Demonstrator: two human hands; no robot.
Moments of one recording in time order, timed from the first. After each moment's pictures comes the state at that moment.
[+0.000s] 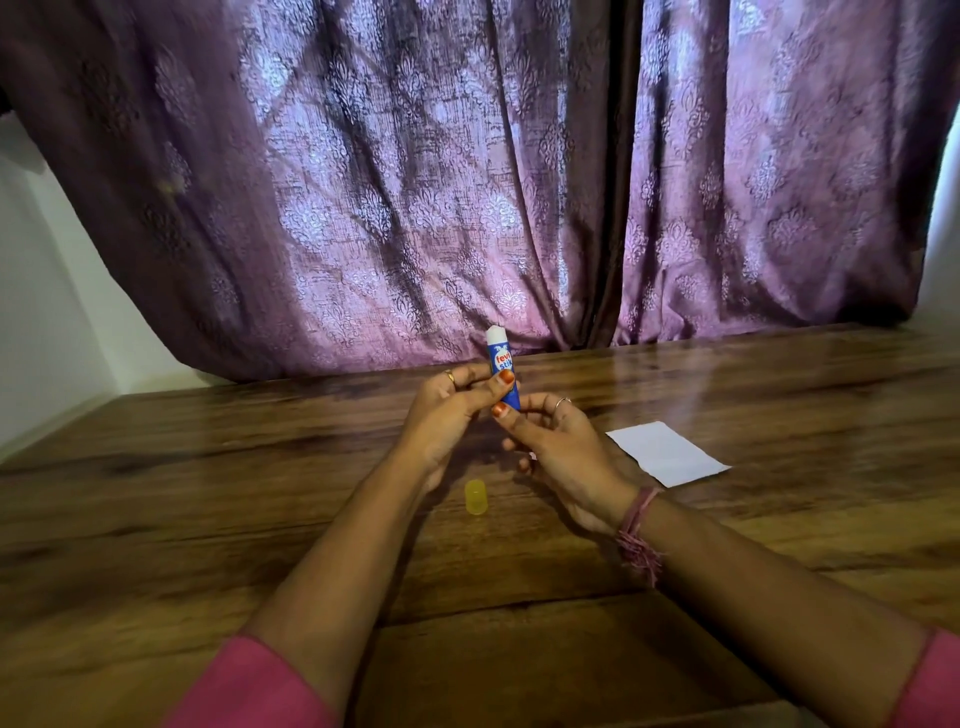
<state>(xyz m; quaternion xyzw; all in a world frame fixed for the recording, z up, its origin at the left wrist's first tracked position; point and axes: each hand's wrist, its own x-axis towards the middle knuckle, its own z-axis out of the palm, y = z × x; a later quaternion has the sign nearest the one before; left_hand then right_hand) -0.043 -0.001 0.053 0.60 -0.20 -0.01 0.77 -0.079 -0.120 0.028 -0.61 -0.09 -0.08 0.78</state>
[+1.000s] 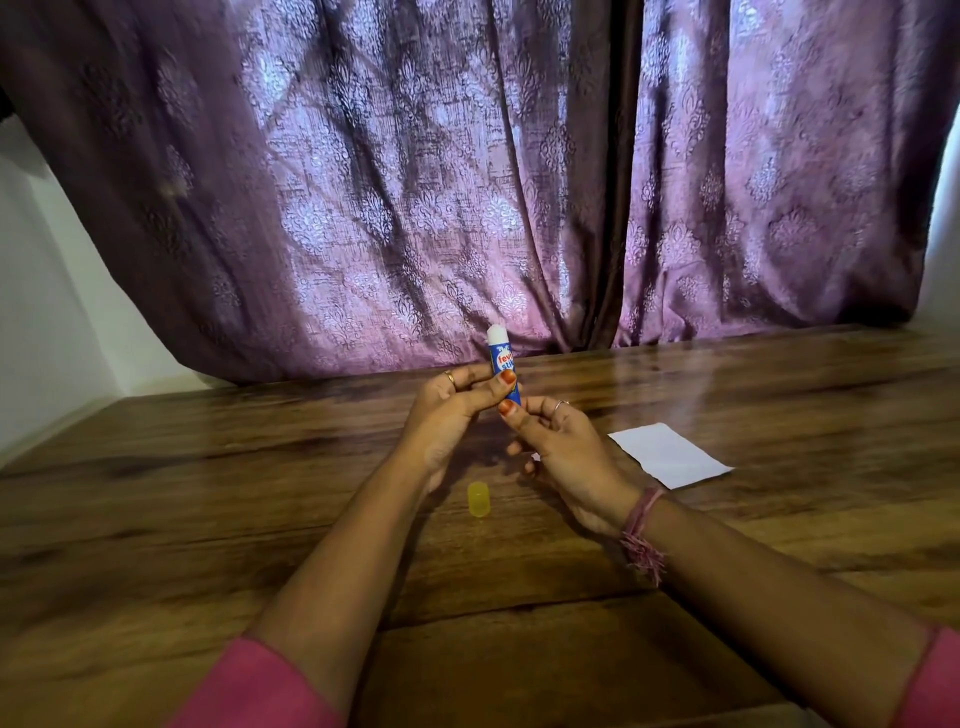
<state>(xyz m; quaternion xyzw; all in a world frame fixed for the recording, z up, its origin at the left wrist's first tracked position) -0.040 0.004 0.051 0.60 -0.20 -0.03 0.77 -0.075 -0.123 0.024 -0.64 -0.11 -0.09 0.75</state>
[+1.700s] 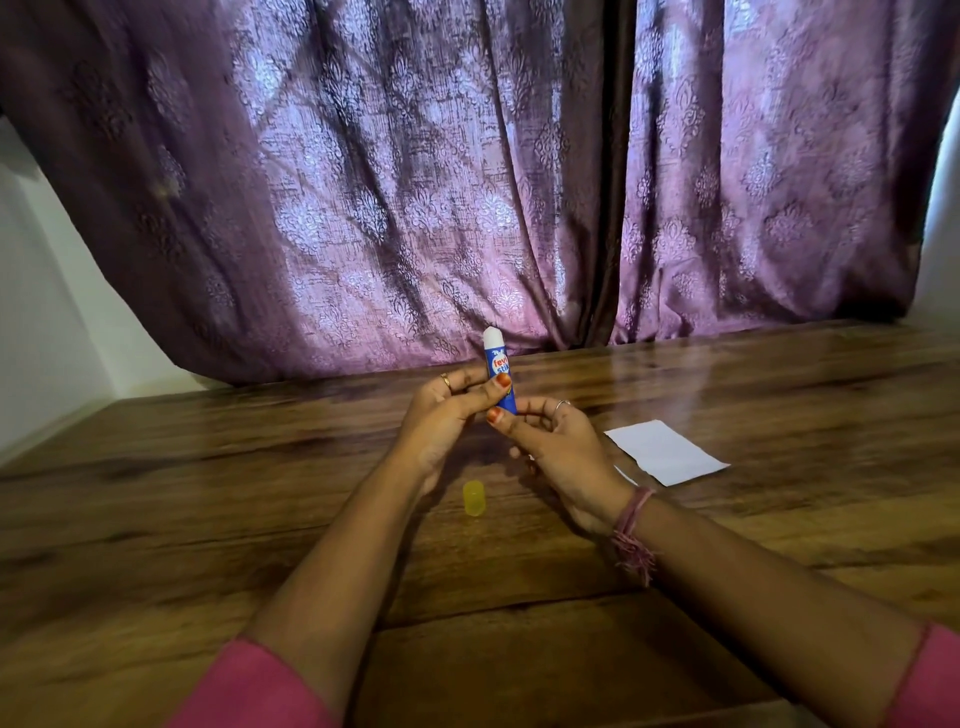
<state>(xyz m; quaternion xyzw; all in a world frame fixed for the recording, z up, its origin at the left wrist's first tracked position) -0.035 0.004 0.046 0.61 -0.20 -0.03 0.77 -0.078 -0.123 0.024 -0.61 -0.10 -0.10 0.78</state>
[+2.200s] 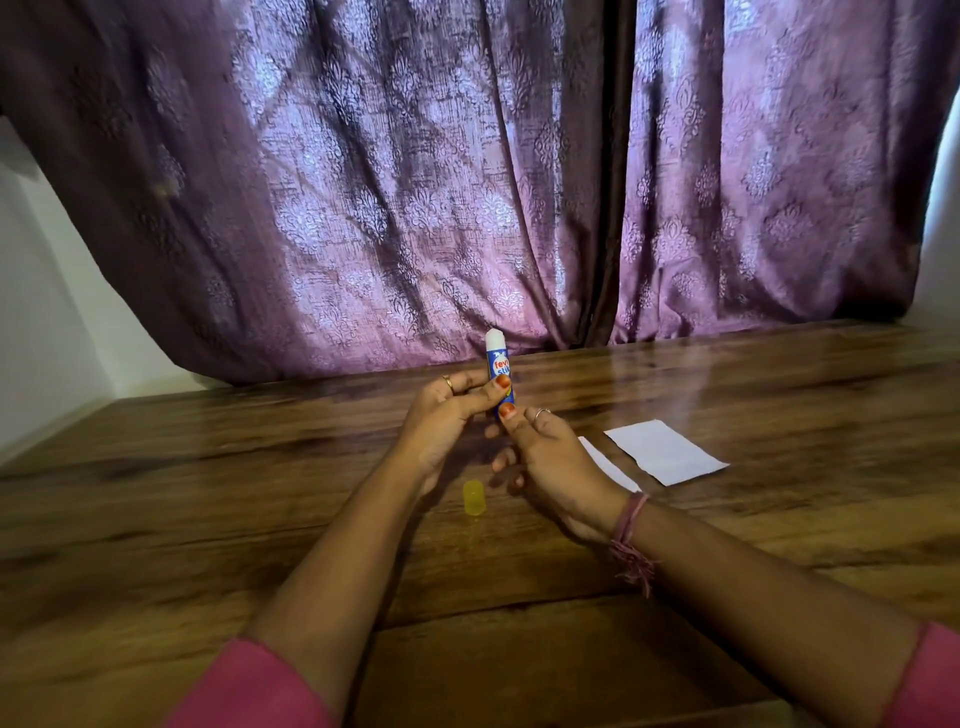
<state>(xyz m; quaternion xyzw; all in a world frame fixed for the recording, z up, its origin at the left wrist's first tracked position) -0.036 0.001 0.041 0.58 -0.22 -0.06 0.78 -0.072 -0.114 0.016 -0.64 -0.09 -0.05 0.76</state>
